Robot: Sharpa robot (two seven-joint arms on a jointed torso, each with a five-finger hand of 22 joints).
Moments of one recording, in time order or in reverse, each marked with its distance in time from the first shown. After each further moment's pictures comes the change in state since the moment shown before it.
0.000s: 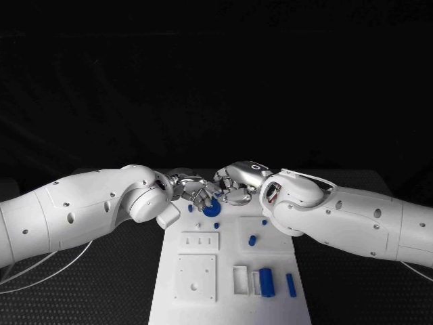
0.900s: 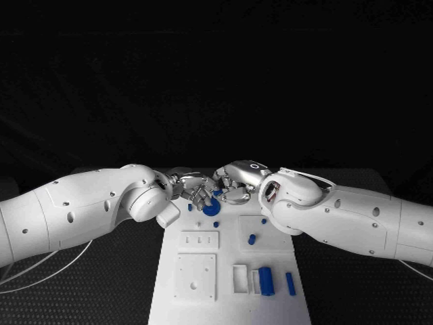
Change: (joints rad) left arm -0.001 0.002 -0.001 -0.001 0.004 -0.011 -0.004; left_hand -0.102 -0.030 0.132 -0.082 0.151 0.027 0.005 0.029 0.014 0.017 -0.008 -0.041 -0.001 0.000 0.000 0.000 -0.041 -0.007 0.000 0.000 0.026 -0.015; right arm 0.000 0.003 0.001 -0.002 0.005 0.001 0.004; right_hand 0.002 -0.001 0.006 0.000 -0.003 0.003 -0.003 -0.001 0.002 -0.002 0.002 0.000 0.000 0.004 0.001 0.000 0.000 -0.001 0.000 0.000 0.000 0.000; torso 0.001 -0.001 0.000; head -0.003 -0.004
